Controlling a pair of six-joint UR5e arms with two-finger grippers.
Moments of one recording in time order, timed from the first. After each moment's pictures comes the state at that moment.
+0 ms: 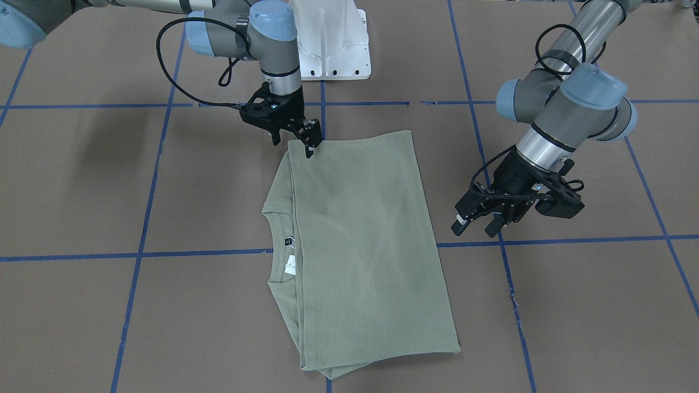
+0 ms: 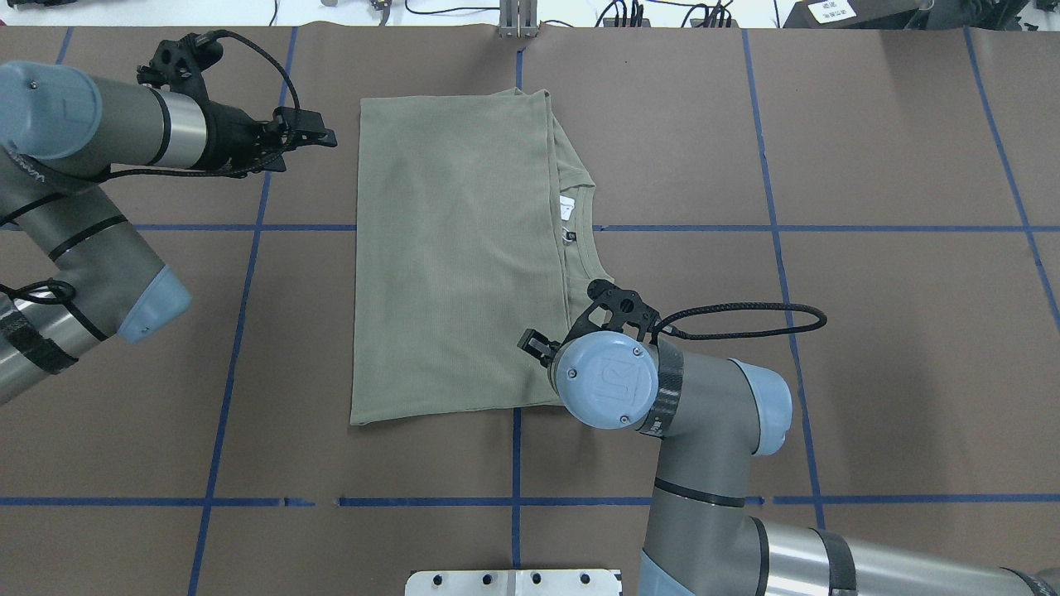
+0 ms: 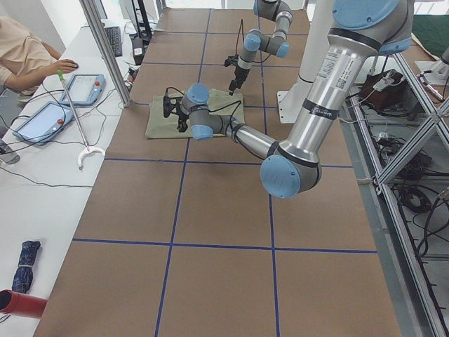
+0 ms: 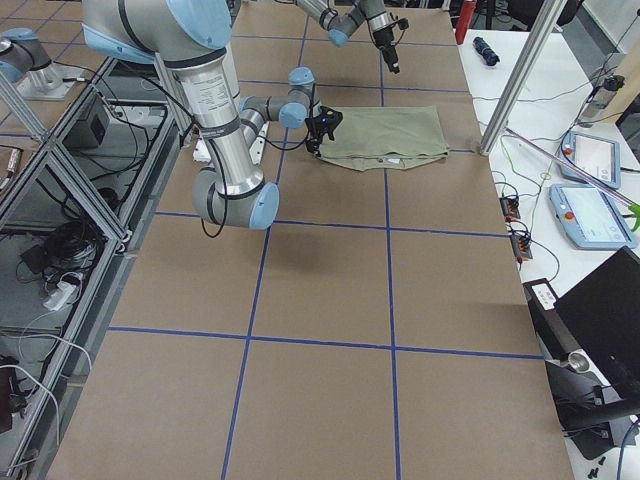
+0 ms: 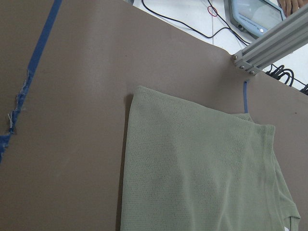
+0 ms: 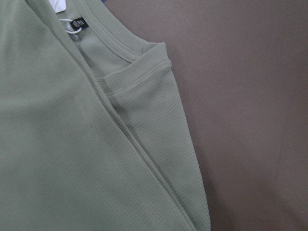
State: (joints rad) left arm -0.88 -1.99 -1.51 -2.48 -1.95 -1.40; right arm 0.30 -1.00 1.74 -1.49 1.51 1.94
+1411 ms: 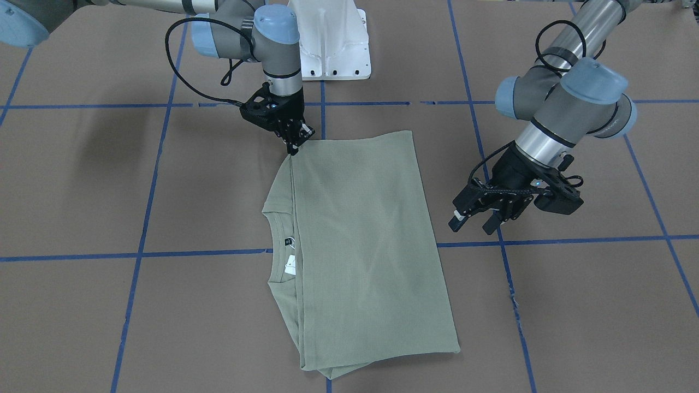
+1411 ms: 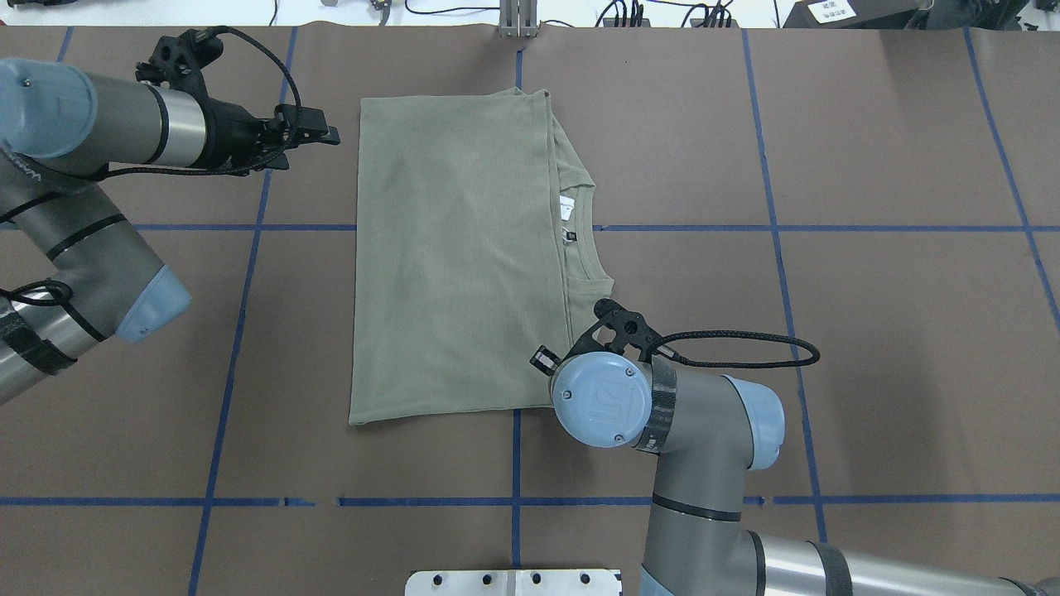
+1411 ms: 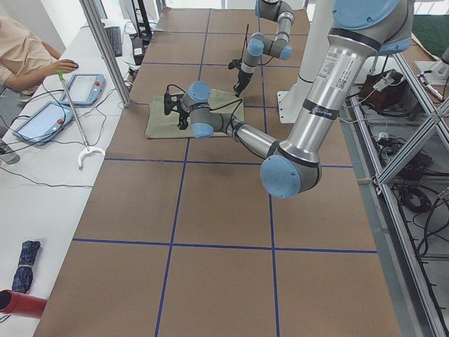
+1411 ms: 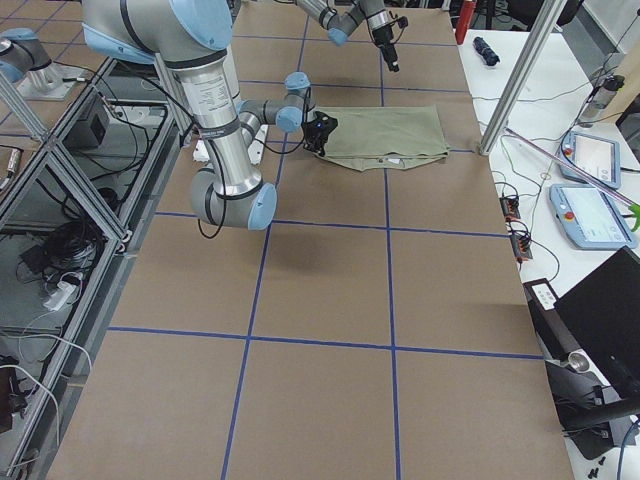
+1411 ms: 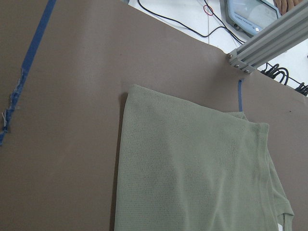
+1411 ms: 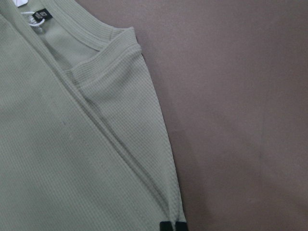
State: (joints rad) left arm -0.88 -1.99 -1.53 -2.48 -1.95 -1.40; right arm 0.28 -1.00 1.73 -1.49 1.50 2.02
